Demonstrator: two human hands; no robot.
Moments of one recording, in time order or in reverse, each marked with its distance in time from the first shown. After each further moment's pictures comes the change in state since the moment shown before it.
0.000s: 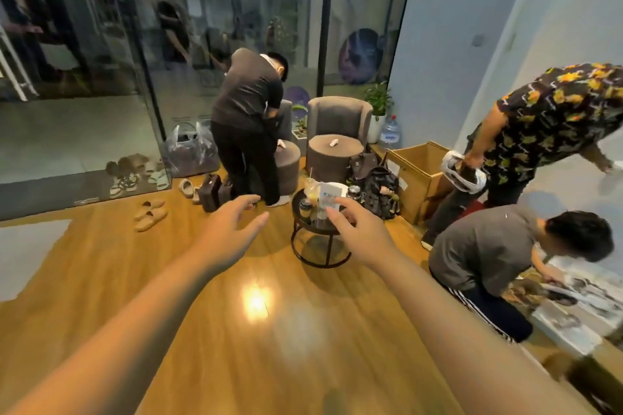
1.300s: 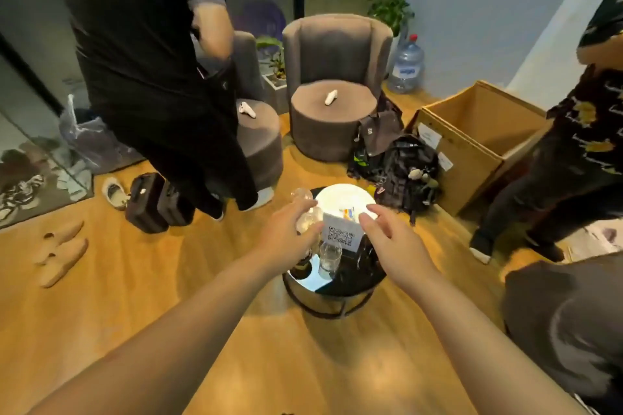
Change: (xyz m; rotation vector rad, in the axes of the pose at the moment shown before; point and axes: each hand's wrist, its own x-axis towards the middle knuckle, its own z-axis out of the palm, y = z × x) left_hand 0.778 -0.223 0.352 0.038 -0.351 0.006; right_hand 0.733 0.288 0.080 0.101 0.049 0.425
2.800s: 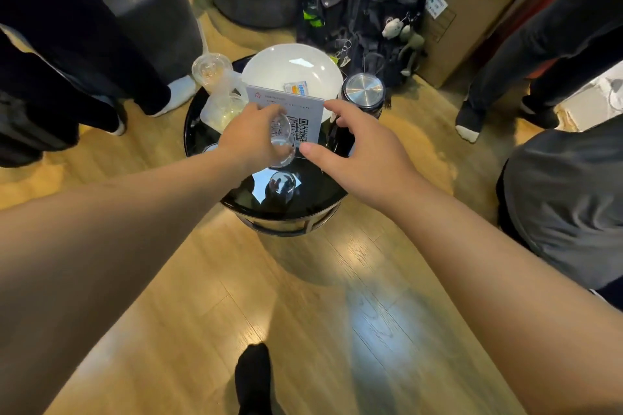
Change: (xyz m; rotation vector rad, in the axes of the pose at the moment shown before) left_hand 0.187 -0.172 0.272 0.371 -0.203 0.033; right_hand 0.159 0.234 0.090 -0.191 0.004 -0.098
